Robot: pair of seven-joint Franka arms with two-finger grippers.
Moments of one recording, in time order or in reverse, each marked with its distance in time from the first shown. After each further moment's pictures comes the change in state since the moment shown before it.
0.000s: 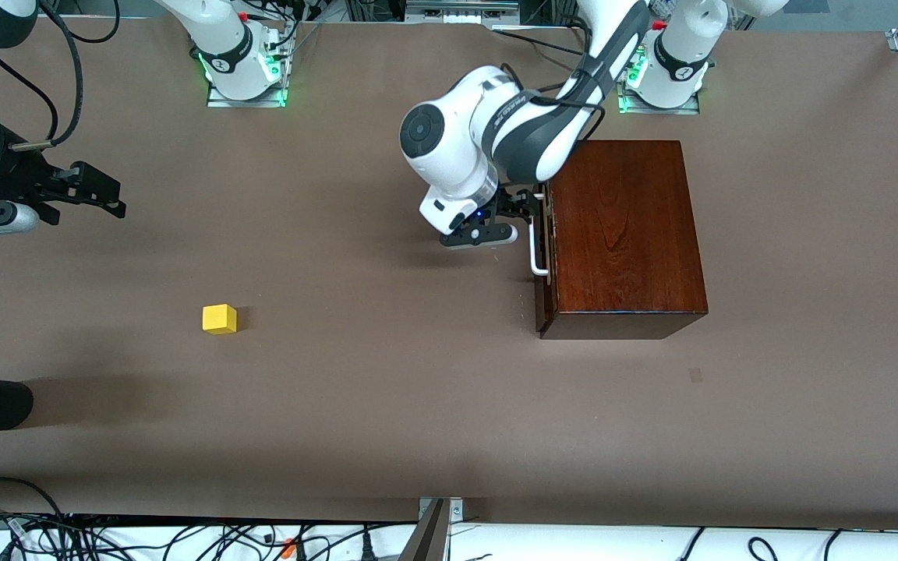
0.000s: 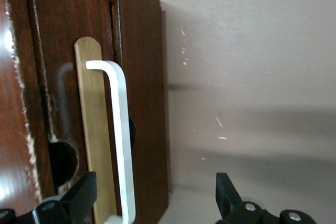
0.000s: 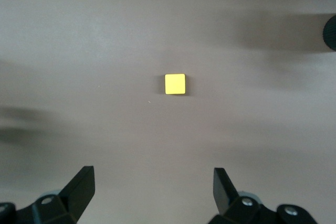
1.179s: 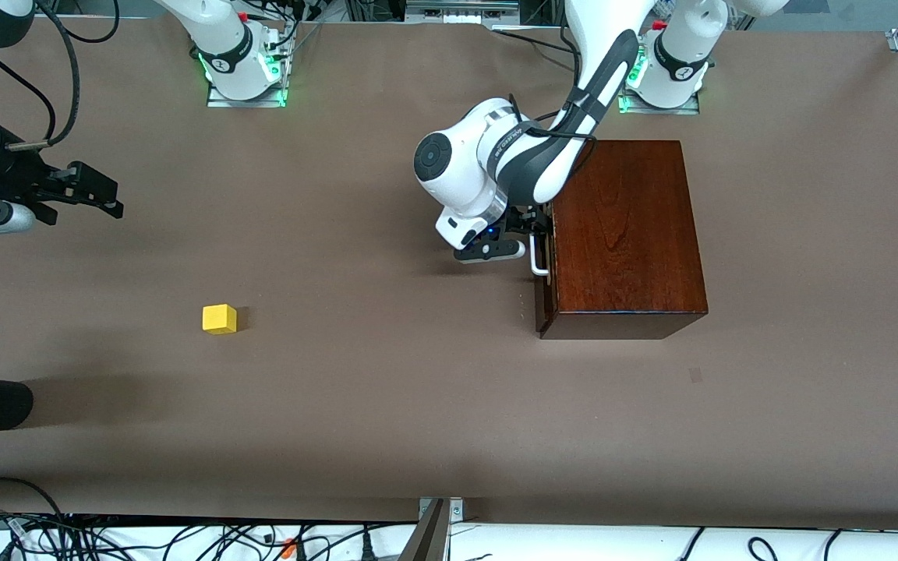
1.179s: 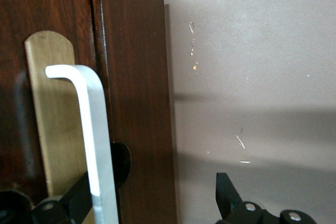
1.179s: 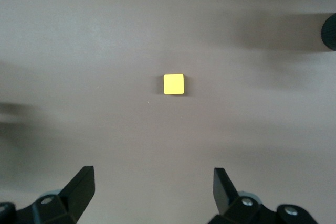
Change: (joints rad) left arm 0.005 0.014 0.010 -0.127 0.051 0.132 -0.013; right arm -0.004 0.000 -0.004 0.000 0.000 0.000 0.000
